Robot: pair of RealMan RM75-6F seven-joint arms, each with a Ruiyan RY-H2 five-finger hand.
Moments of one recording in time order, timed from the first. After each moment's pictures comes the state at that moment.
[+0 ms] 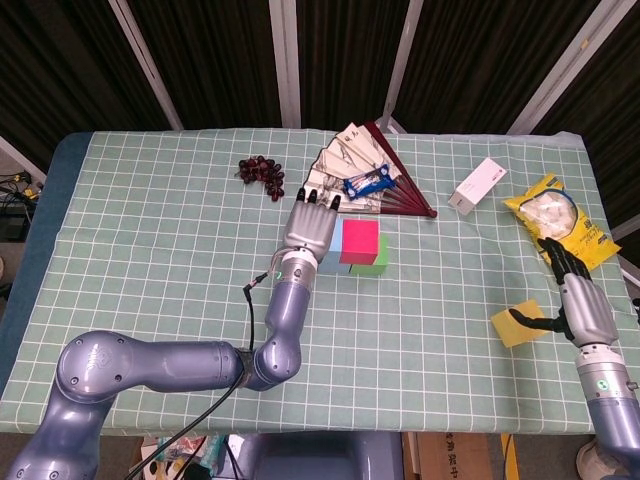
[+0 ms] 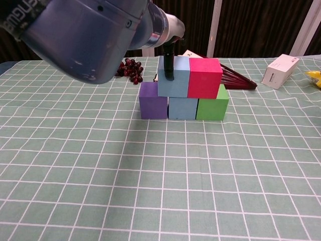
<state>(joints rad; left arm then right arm) -1.50 -1.77 -0.49 -1.31 0.01 1.15 1.24 0.28 -0.96 0.22 -1.87 -1.10 1.16 0.16</state>
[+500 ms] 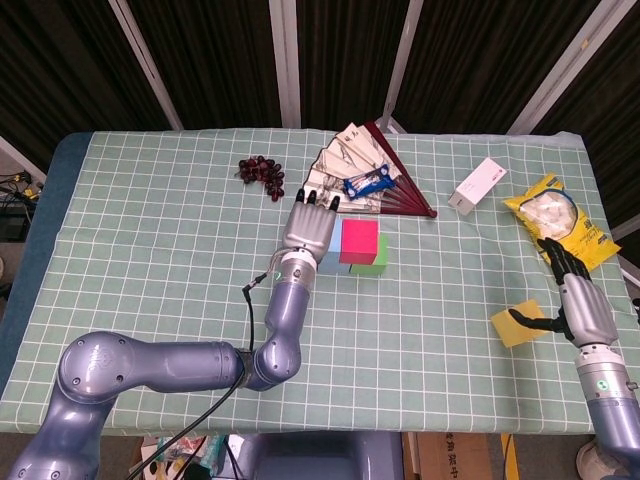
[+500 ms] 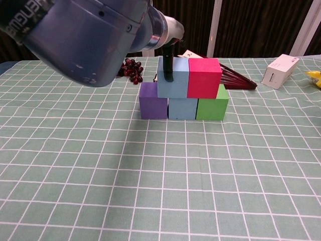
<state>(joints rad) -1.50 -1.78 -0.49 -1.30 0.01 1.15 1.24 0.28 -0.96 0.22 -1.87 -1.11 1.16 0.16</state>
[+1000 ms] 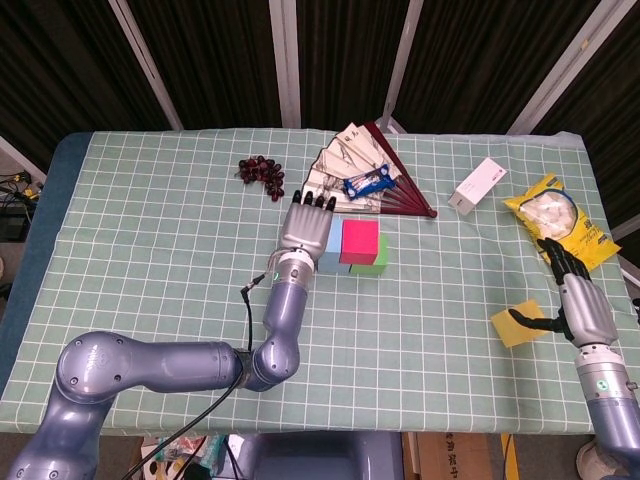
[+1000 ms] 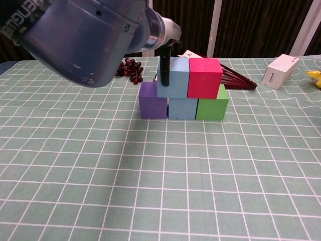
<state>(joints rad) -1.49 -1.77 -0.50 -1.32 0.01 1.16 1.23 0.28 -0.96 0.22 -1.87 -1.10 1.16 0.16</state>
